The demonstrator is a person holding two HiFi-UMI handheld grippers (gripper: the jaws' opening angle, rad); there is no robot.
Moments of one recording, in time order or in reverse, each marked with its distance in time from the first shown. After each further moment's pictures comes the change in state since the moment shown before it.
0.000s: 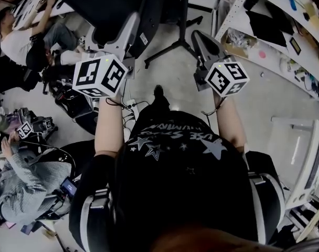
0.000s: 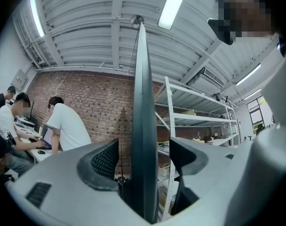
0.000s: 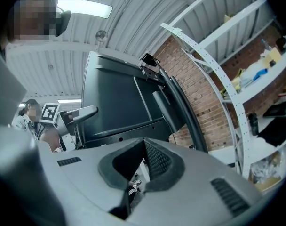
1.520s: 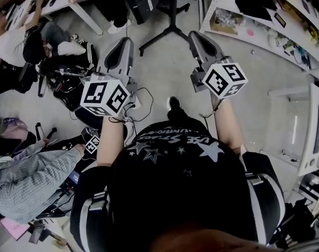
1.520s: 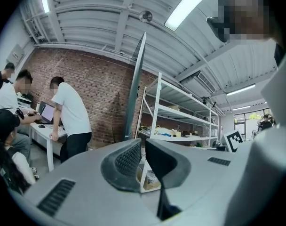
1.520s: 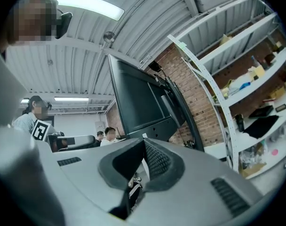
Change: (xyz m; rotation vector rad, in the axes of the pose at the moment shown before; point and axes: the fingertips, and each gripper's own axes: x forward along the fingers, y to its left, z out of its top) left arm -0.188 -0.039 -0.034 -0.144 0.173 -0.133; right arm -0.108 0.130 -0.030 -0.009 -0.020 -0.101
